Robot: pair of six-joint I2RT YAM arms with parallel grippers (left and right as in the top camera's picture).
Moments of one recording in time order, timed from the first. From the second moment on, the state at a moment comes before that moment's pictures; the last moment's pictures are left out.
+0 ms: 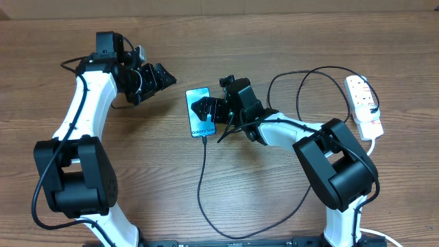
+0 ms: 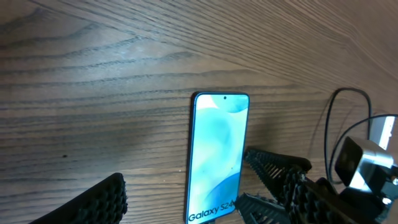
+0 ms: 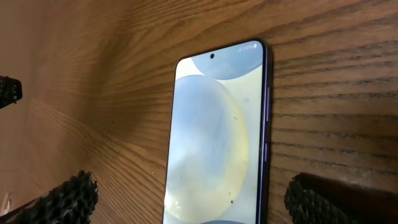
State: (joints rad) left arm 0.05 1.91 1.50 -0.80 0.49 -0.34; right arm 0.57 2.05 1.11 0.20 -0.32 0.70
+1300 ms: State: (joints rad) left arm 0.05 1.91 1.50 -0.84 0.42 -0.31; right arm 0.07 1.45 1.07 -0.72 -0.27 0.42
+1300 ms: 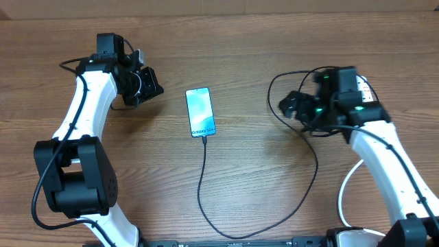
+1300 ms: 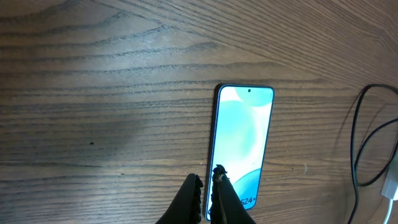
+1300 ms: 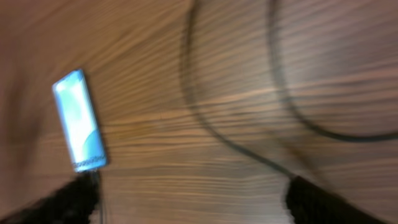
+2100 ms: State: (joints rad) left arm 0.05 1.91 1.50 -0.89 0.42 -0.31; right arm -0.50 1.45 1.07 -0.77 -0.08 0.50
